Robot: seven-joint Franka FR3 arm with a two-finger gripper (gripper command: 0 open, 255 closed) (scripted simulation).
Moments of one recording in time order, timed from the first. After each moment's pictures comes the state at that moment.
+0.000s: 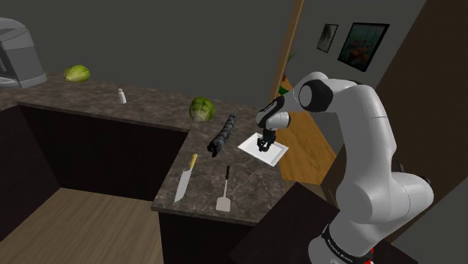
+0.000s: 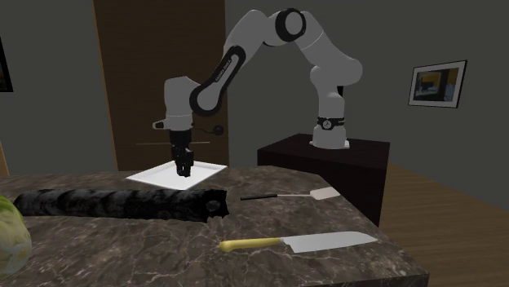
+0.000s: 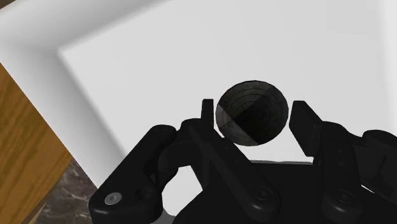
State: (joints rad) arm -0.53 0.84 -0.10 -1.67 0.12 2.50 -0.44
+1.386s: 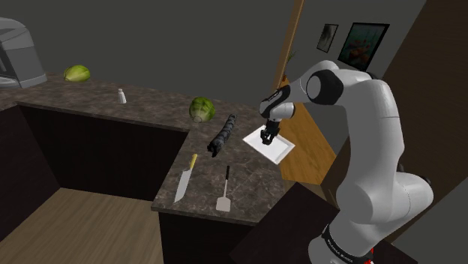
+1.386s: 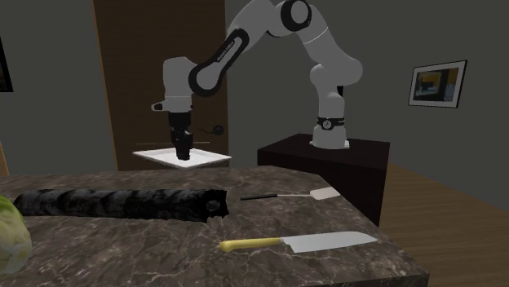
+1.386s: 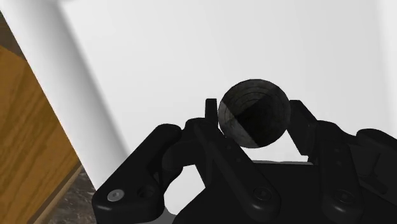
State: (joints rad) arm -0.52 0.71 -0.12 -1.72 0.11 2.42 -0.44
